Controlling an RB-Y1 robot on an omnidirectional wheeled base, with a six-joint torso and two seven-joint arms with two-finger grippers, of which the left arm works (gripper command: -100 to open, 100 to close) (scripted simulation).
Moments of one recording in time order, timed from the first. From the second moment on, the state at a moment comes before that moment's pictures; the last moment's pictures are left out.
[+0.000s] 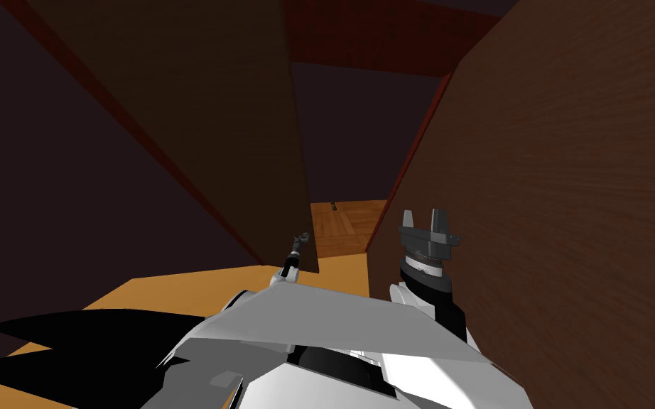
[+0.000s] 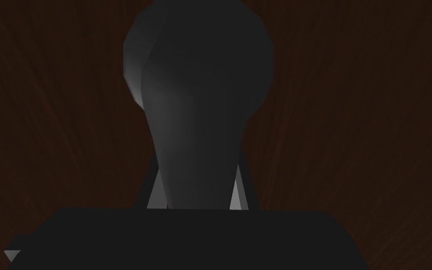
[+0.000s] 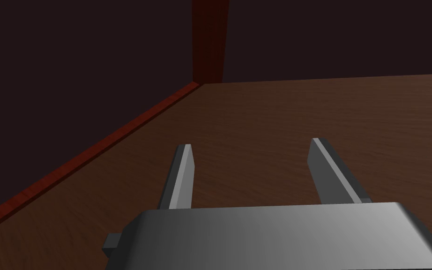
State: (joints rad) arm -0.21 0.14 0.06 -0.54 0.15 -0.83 0.00
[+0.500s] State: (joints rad) arm -0.20 0.18 0.03 -0.52 0.13 -0.85 0.06
